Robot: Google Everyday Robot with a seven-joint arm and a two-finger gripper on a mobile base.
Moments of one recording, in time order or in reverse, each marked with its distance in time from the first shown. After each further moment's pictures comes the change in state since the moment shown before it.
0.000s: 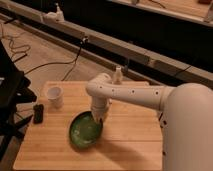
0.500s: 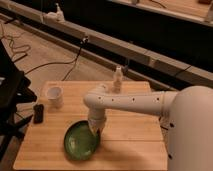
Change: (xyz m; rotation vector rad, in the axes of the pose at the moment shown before) arm 0.057 0.007 0.025 -0.038 0.035 -0.046
